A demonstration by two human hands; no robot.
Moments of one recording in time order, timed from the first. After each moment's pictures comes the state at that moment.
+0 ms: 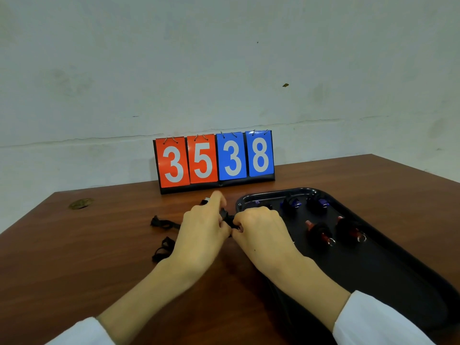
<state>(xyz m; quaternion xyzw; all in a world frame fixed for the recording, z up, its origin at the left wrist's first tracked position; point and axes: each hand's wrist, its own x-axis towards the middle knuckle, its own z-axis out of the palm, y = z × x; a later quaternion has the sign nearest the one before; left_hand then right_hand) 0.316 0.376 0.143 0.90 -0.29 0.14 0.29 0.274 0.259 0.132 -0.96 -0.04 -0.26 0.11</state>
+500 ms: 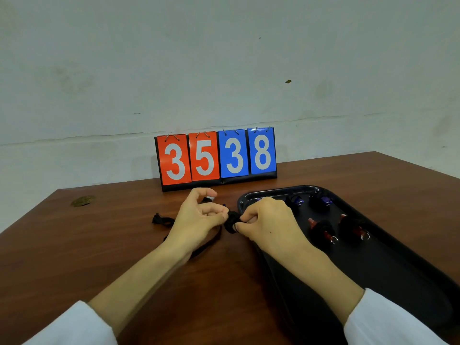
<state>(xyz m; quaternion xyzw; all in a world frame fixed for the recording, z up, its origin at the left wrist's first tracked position) 0.335 0.386 0.138 0.75 -0.20 -0.05 0.63 0.272 0.247 0.141 -0.94 0.04 -0.21 0.26</state>
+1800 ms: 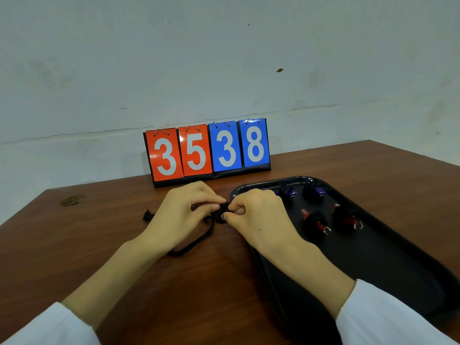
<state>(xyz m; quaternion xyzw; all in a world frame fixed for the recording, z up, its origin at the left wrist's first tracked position) 0.347 0.399 0.145 0.81 -0.45 0.18 0.33 0.266 0.253 0.145 -0.94 0.01 -0.26 0.24</state>
